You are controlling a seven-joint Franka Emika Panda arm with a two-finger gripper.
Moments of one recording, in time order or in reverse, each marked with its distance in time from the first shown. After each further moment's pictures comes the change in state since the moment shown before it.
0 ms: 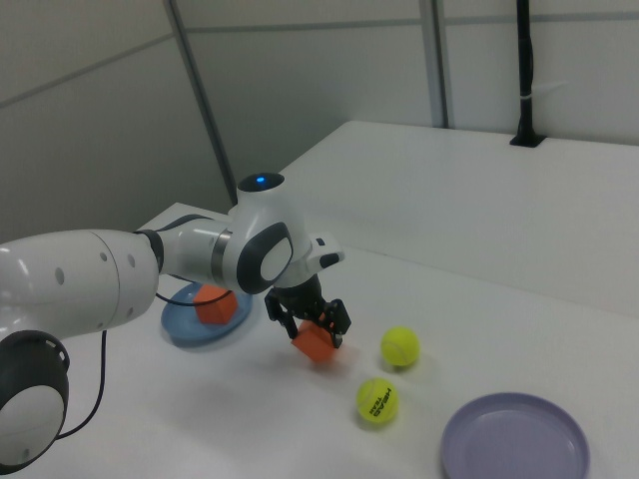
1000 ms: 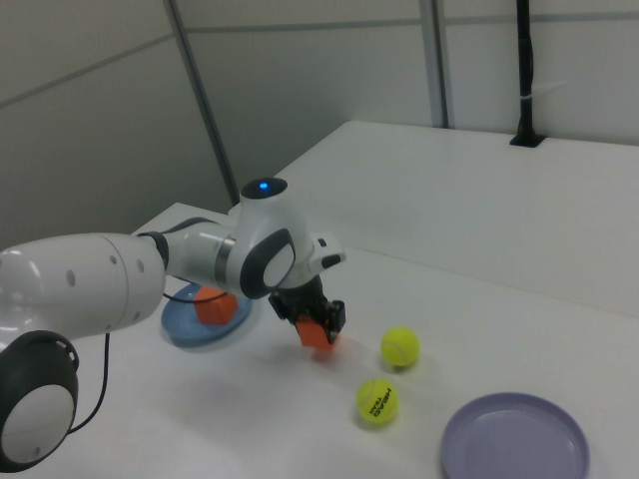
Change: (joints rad) arm 0.005 0.029 0.004 0.016 0.045 0.073 -0.010
